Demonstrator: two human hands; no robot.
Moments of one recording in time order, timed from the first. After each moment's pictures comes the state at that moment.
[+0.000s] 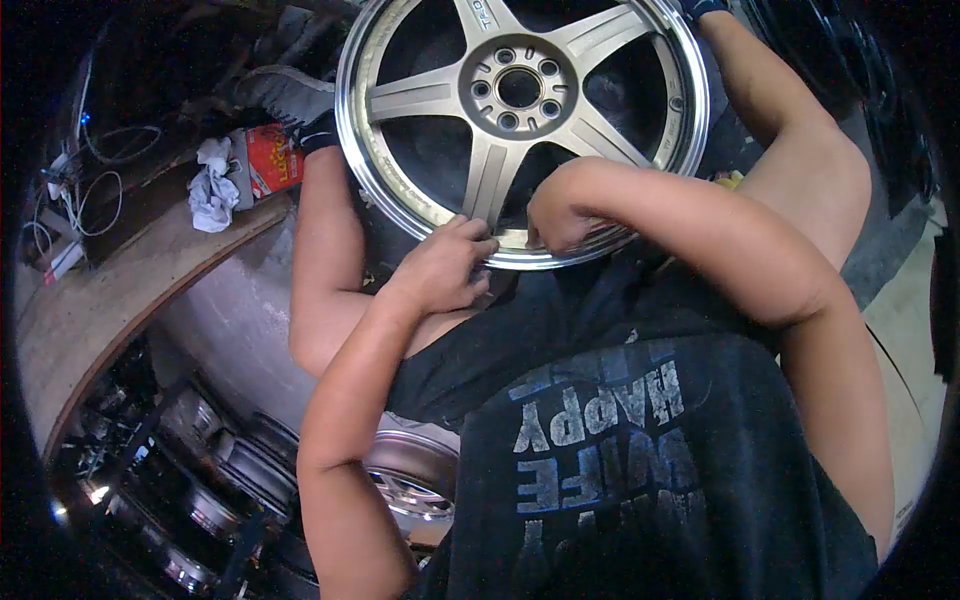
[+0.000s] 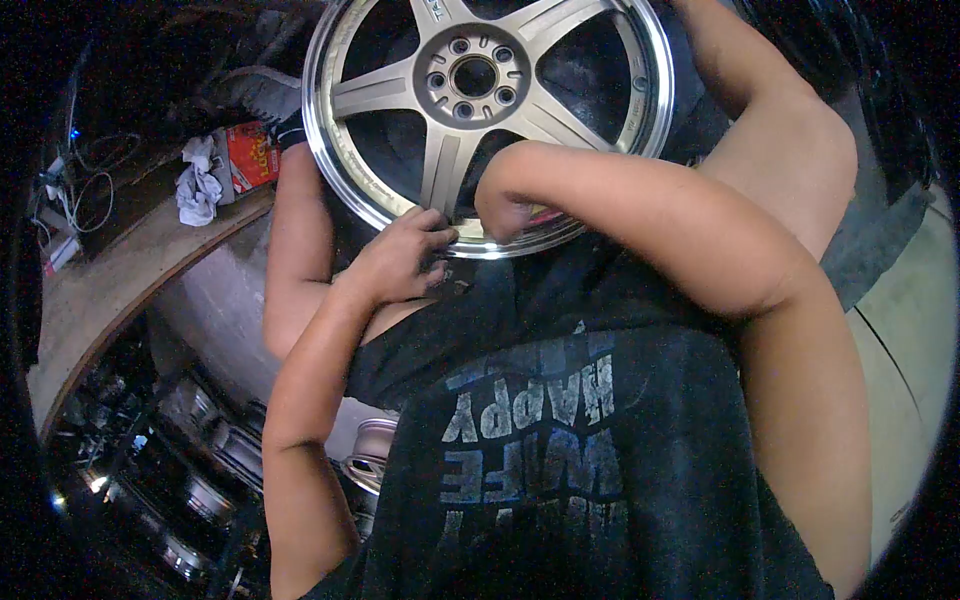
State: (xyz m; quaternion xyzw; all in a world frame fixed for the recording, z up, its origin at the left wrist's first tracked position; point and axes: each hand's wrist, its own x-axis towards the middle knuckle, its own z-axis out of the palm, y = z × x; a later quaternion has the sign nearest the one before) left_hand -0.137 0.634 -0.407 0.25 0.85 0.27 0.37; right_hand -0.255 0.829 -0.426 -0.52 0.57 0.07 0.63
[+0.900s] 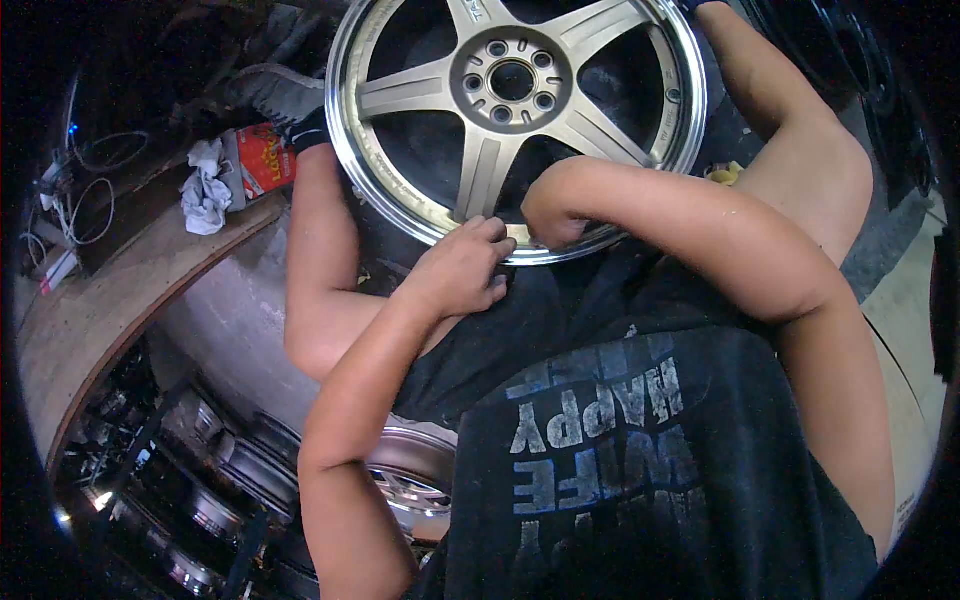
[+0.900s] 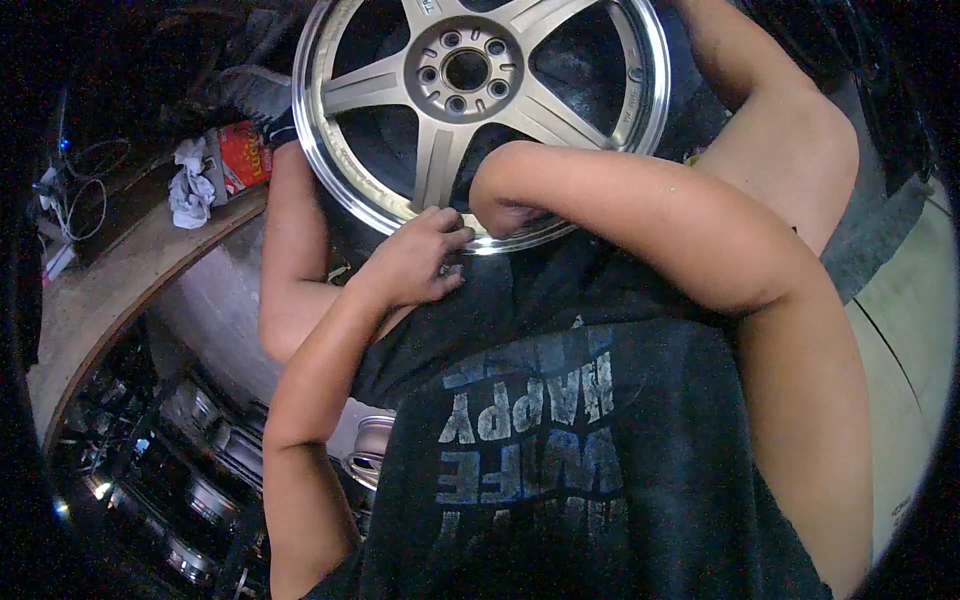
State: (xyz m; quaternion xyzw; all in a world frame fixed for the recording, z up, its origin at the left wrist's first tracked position) left_hand -0.133 0.662 -0.404 0.25 0.85 0.28 0.36; right_hand -0.246 0.829 -0.437 -0.51 0.59 0.09 0.62
